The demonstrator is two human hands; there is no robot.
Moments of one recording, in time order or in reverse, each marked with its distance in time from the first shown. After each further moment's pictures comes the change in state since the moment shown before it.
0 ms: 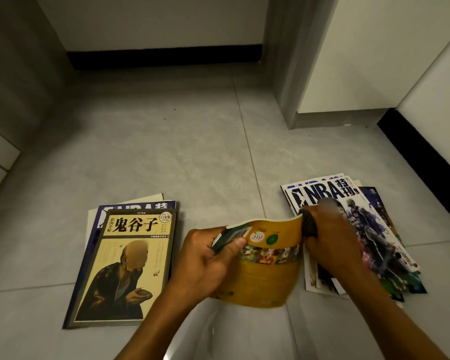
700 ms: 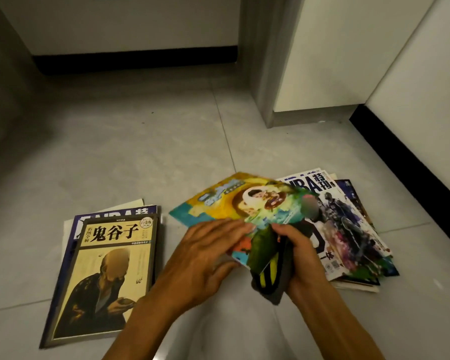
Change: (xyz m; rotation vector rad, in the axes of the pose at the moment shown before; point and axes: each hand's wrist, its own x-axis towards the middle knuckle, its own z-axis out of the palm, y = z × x) left_hand 0.011 -0.034 0.008 0.654 -0.271 0.429; right_hand -0.040 -0.055 0.006 1.846 -0.156 0.664
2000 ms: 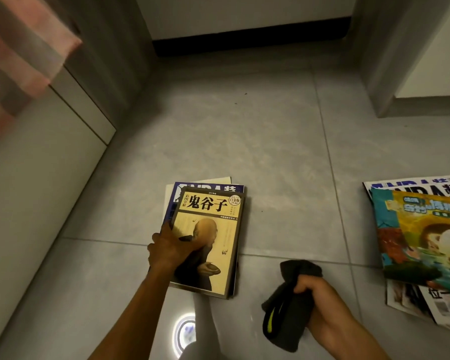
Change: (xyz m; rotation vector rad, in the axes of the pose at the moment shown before) left_hand -0.150 -0.154 -0.028 -0.032 0.074 -1.557; right_hand 0.000 0.112 0.006 -0.468 0.141 0.532
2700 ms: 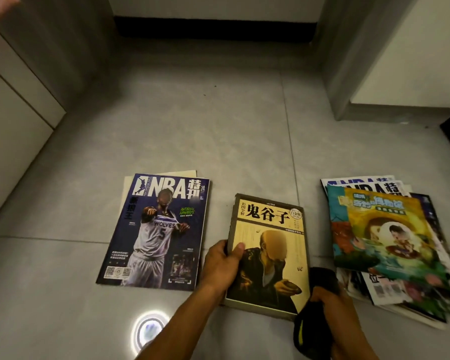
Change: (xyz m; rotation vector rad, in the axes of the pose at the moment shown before) left_hand -0.108 0.080 0.101 -0.690 -0.554 0.108; right_hand -0.018 -0.007 -0.076 -0.270 0.377 -0.303
